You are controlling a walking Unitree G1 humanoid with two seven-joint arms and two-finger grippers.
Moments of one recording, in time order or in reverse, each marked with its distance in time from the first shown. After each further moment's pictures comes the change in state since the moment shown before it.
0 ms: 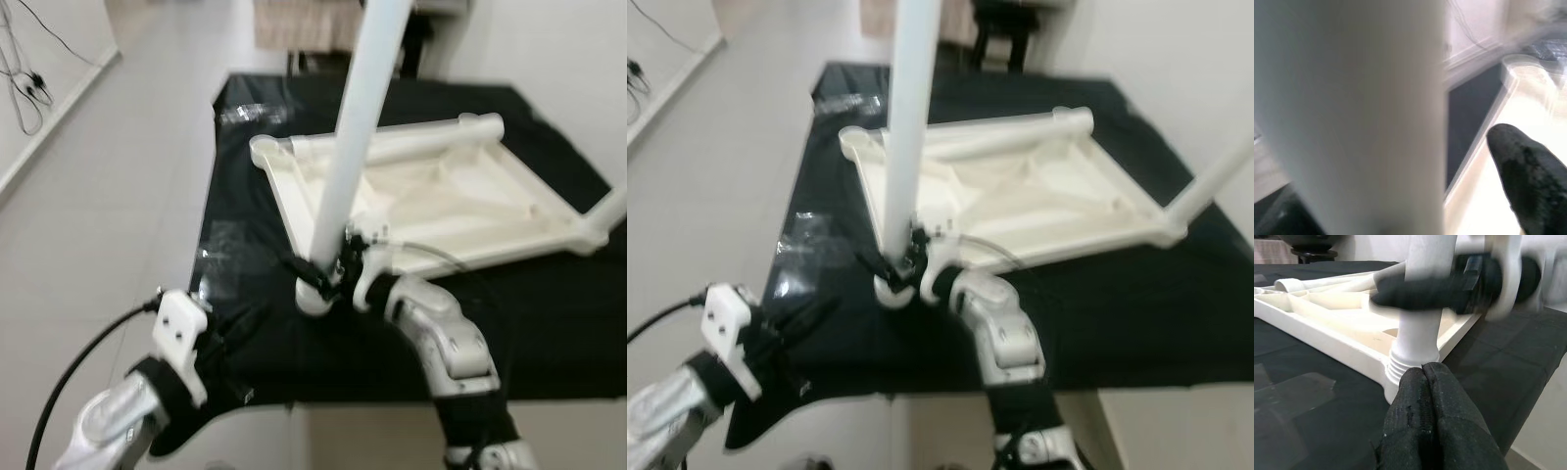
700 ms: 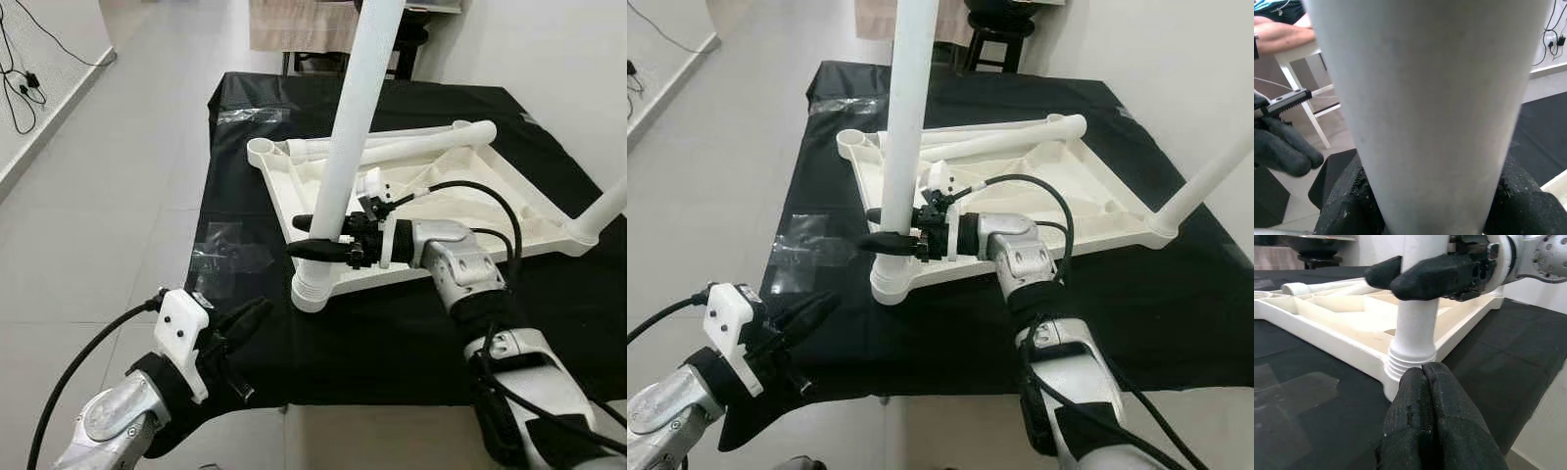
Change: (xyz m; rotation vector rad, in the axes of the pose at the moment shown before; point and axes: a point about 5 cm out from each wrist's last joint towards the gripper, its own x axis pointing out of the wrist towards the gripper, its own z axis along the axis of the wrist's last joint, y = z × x) left arm 0.000 0.000 -0.001 0.007 -0.005 0.020; right arm 0.004 -0.034 0.001 0.026 0.096 0.389
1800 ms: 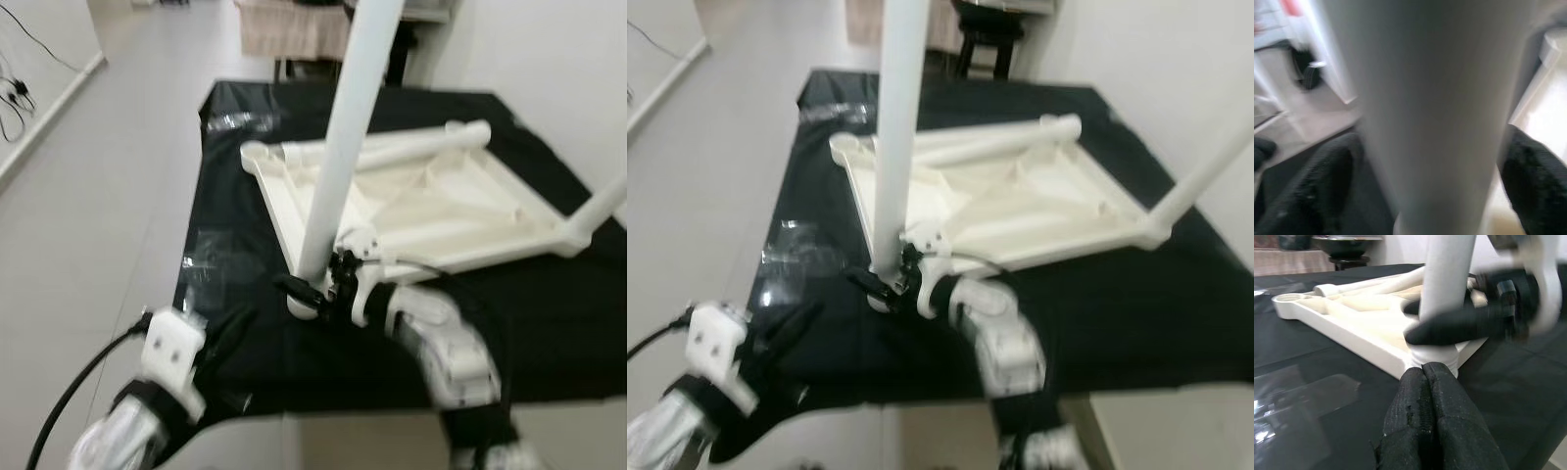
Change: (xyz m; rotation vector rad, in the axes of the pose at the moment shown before) left arm -0.008 -0.013 0.005 0.056 -0.018 0.157; right arm 0.014 0.039 -0.012 -0.025 0.001 -0.262
